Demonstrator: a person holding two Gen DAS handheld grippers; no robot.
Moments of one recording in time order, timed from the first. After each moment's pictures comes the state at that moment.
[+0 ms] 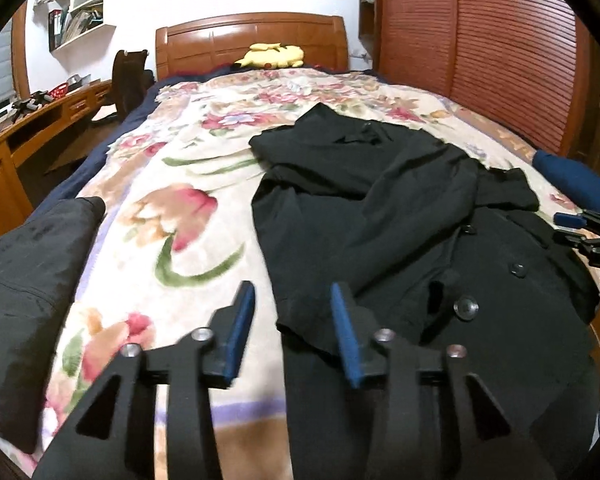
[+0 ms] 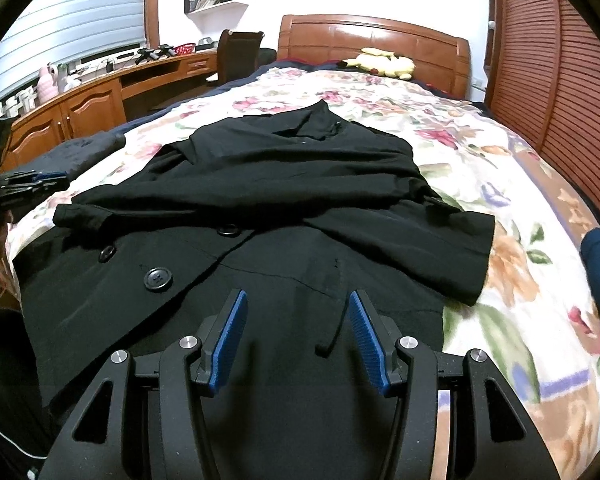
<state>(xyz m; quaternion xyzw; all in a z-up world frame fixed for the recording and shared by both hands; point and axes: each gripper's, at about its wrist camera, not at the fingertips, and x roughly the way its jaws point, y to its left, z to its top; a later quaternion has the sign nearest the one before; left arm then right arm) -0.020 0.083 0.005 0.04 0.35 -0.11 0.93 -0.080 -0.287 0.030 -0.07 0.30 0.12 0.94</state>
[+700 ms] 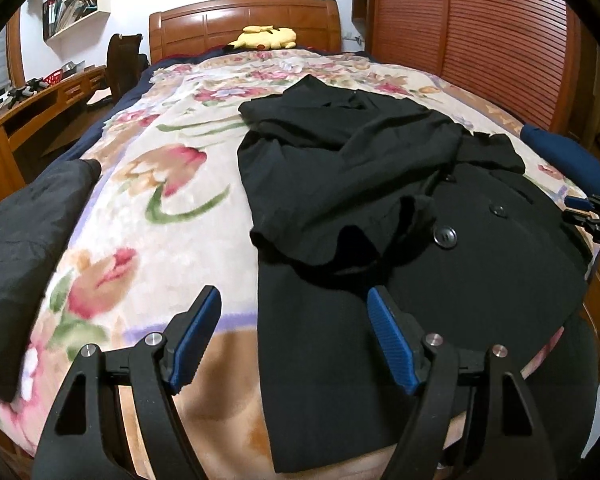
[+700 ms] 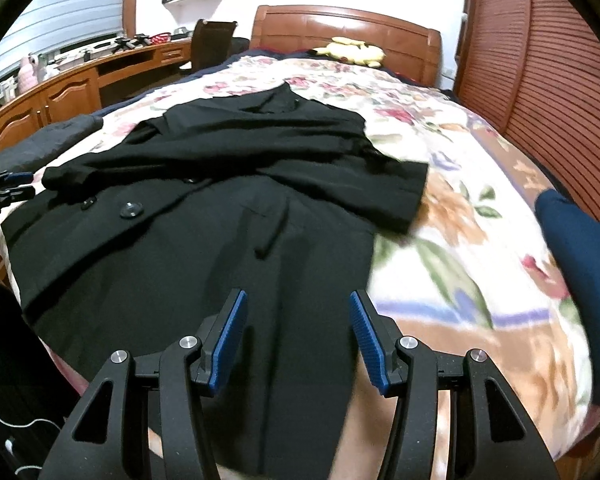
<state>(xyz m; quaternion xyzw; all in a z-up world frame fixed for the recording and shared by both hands) -0.064 0.078 -0.024 0.04 0.38 -0.11 0.92 -0.131 -0.318 0.021 -0.08 0.32 0.06 0.94</state>
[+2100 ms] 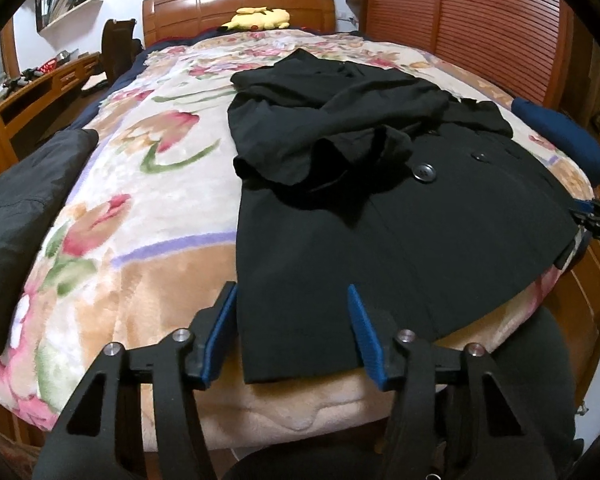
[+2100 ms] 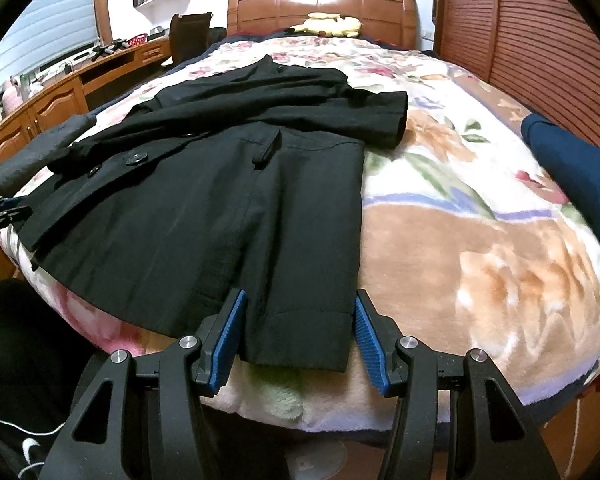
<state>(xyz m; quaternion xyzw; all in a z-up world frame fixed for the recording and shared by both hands) -0.103 0.072 -0.043 0.05 0.40 -0.11 0.91 -0.172 -0.329 0.000 -0.03 0.36 0.05 0.93</state>
